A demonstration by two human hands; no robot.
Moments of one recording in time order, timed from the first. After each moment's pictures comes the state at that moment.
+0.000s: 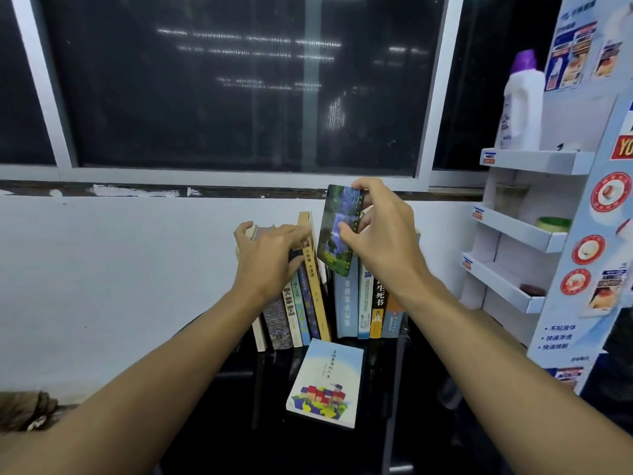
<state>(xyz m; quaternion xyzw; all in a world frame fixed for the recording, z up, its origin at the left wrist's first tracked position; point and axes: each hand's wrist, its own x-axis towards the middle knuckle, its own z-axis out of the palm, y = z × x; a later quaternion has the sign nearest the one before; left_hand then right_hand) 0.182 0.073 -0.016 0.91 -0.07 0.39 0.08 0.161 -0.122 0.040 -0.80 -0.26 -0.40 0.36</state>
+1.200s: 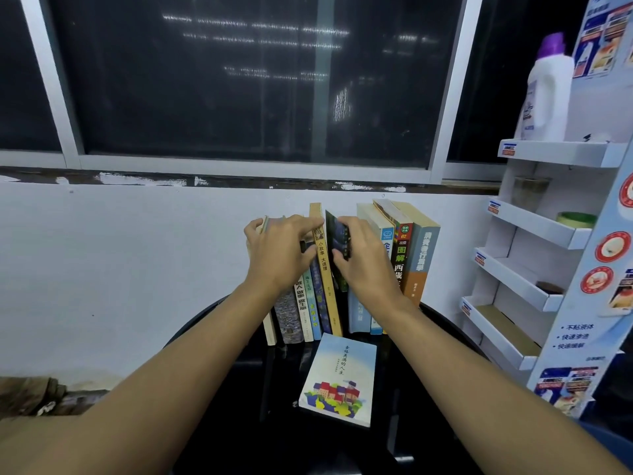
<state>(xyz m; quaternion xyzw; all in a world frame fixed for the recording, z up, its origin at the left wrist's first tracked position) 0.191 0.074 -0.018 0.91 -0.05 0.38 0.19 0.225 -0.090 -0.041 -0.83 -0.27 -0.36 0.31</state>
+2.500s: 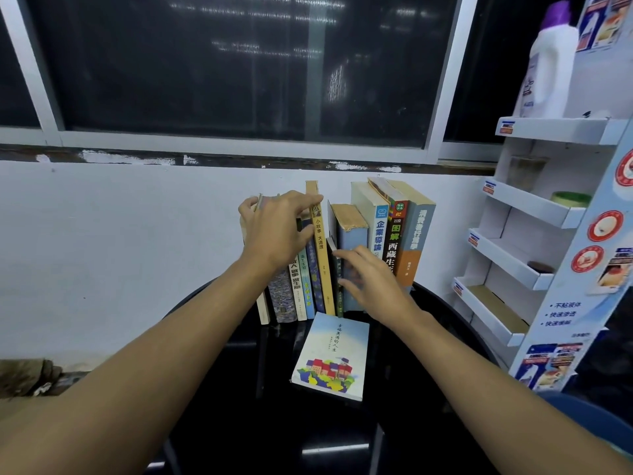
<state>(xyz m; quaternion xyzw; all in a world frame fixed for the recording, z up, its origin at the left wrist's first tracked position) 0.197 0.069 -0.021 0.91 -0.06 0.37 0.19 0.228 -0.138 -0.106 -0.88 -0.34 -0.24 0.24</state>
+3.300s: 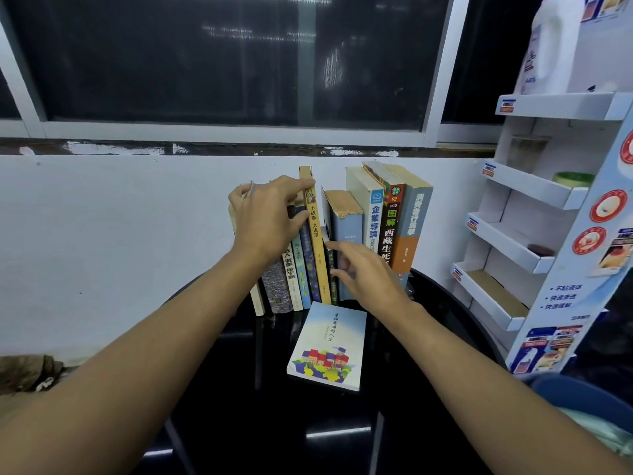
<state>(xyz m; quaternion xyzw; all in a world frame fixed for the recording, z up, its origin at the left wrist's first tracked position) 0.204 0.069 -0.027 0.89 -0.07 0.40 0.20 0.226 -0.132 -0.114 -0.88 -0.31 -0.24 0.26</state>
